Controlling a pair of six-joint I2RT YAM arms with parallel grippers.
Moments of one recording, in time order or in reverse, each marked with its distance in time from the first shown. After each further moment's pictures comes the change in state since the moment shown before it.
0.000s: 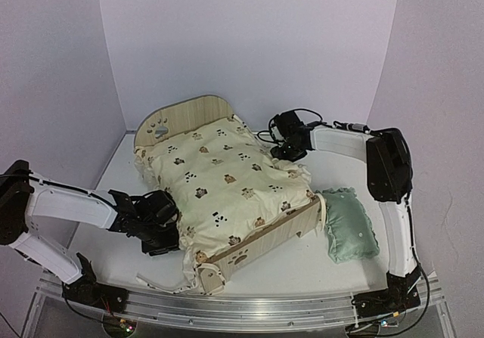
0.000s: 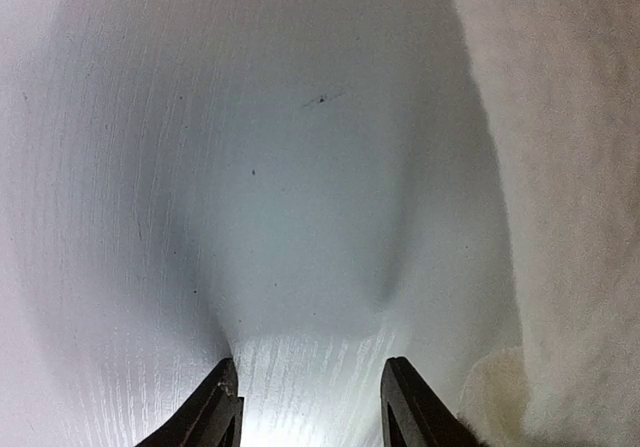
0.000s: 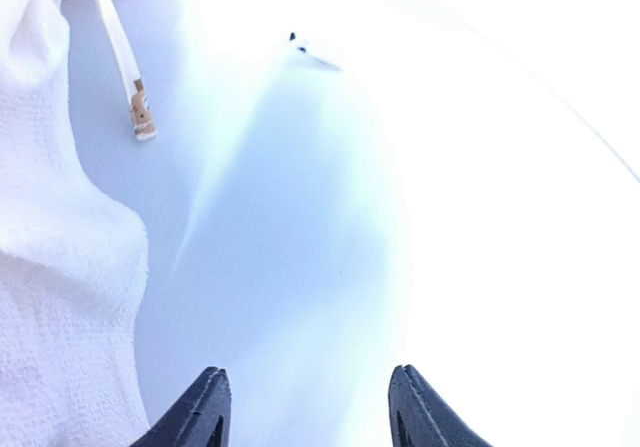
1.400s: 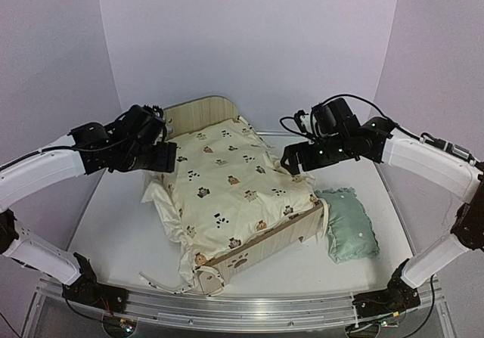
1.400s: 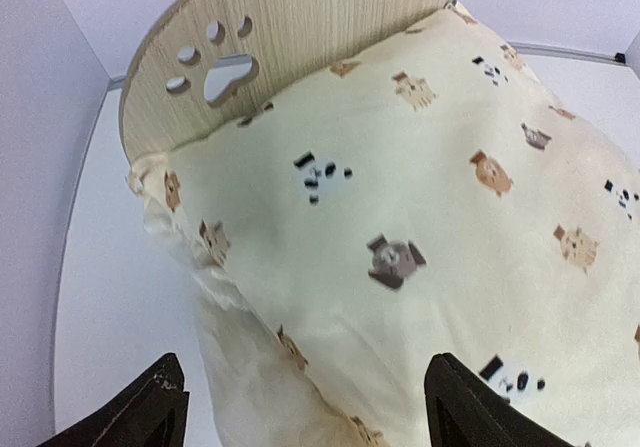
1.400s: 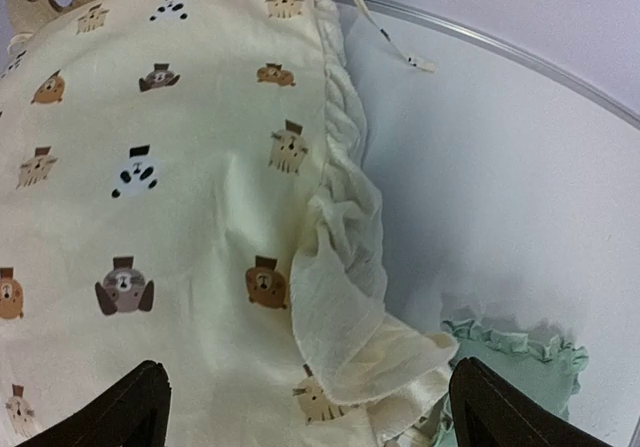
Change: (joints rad) left arm 0.072 -0.144 0.590 -0.328 -0.557 0.619; right arm 0.155 -0.770 -0.496 -0.118 -0.126 0.257
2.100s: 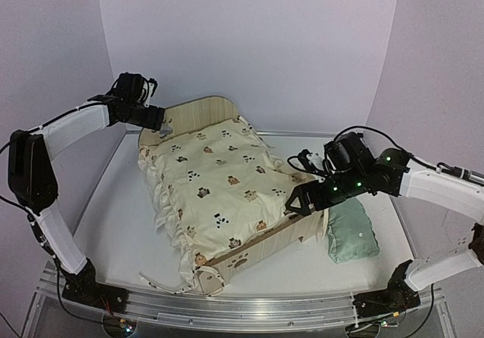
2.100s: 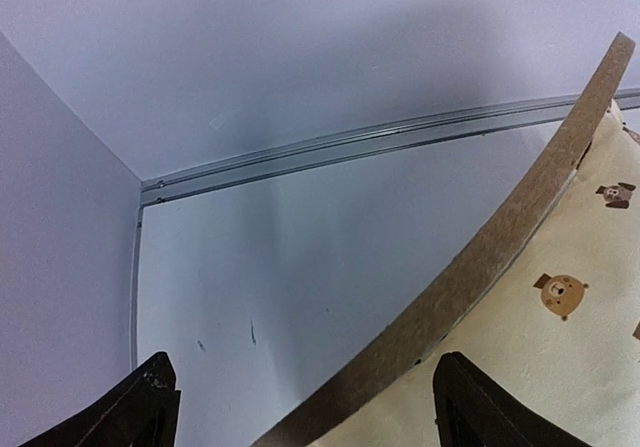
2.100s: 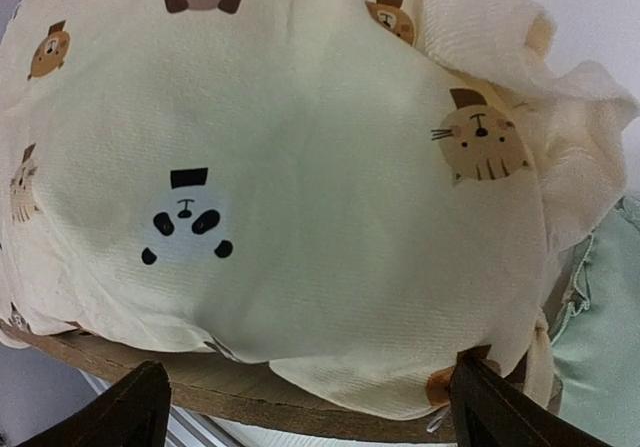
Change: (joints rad) left arm 0.539 0.431 0.329 0.299 0.352 0.538; right arm 0.066 -0.220 -0.327 0.001 -0.237 0.086
